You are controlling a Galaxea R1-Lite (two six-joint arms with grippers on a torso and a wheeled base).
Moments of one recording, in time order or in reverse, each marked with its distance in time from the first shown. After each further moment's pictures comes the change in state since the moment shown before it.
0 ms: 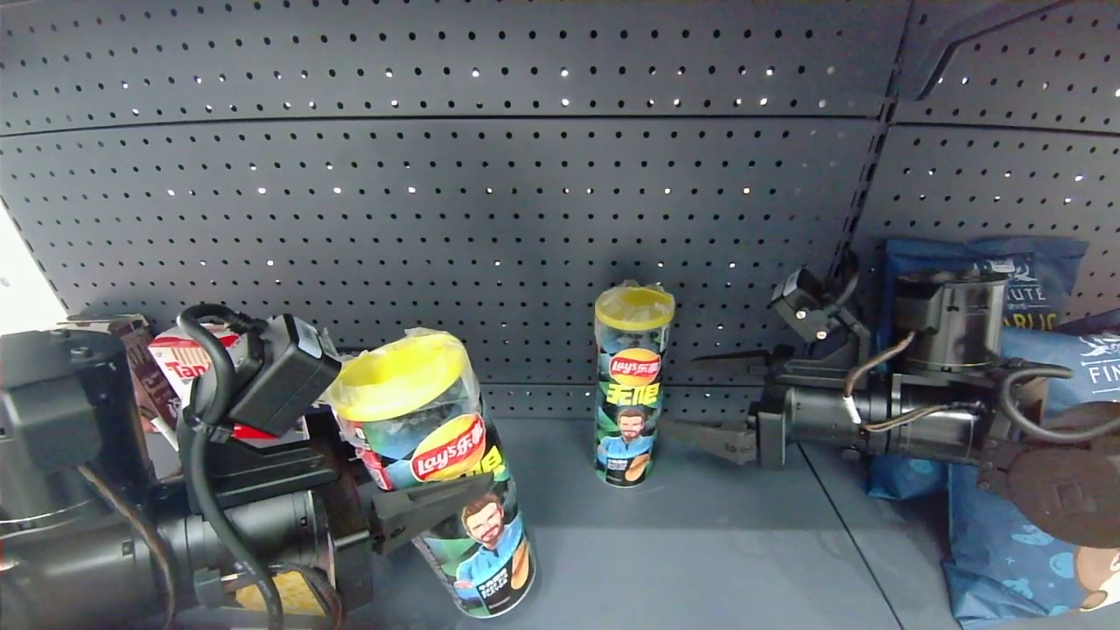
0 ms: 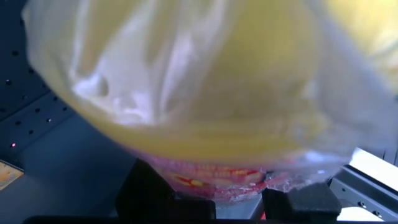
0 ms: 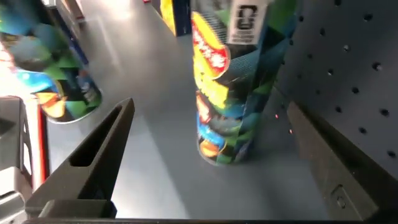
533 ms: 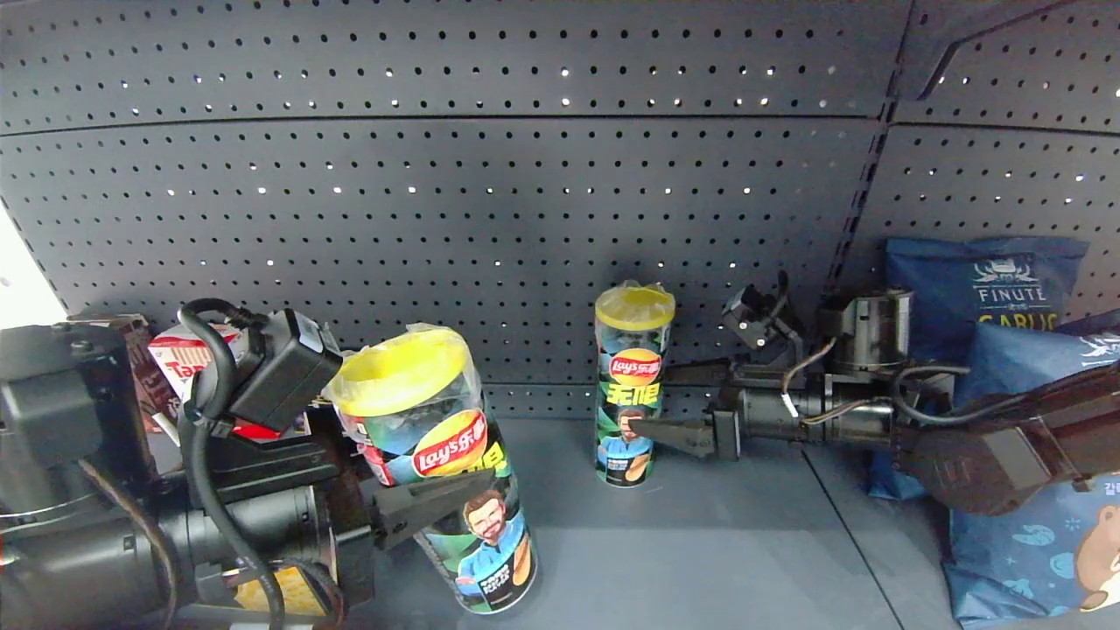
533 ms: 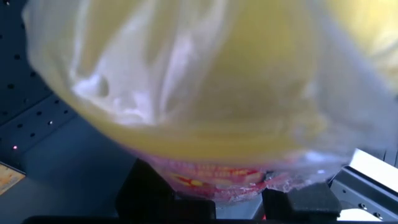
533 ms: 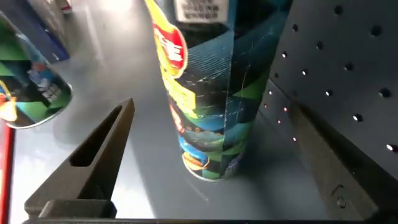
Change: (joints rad) left arm 0.000 0.003 -0.011 0.003 0.000 0.002; right arm -0.006 0.163 -0.100 -0.025 0.032 -0.001
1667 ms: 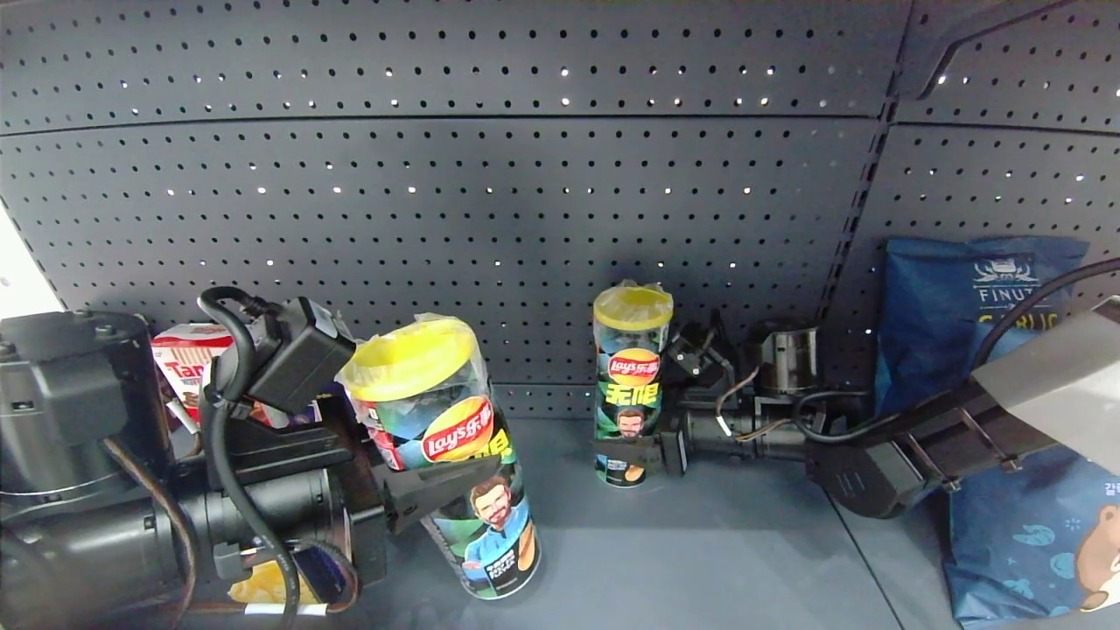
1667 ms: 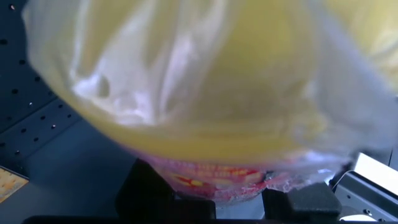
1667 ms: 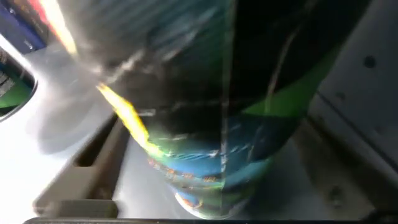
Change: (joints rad) left arm 0.008 0.029 -0.026 -0.003 0.000 0.000; right arm 0.045 0.197 -0.094 -0.084 -0.001 0.015
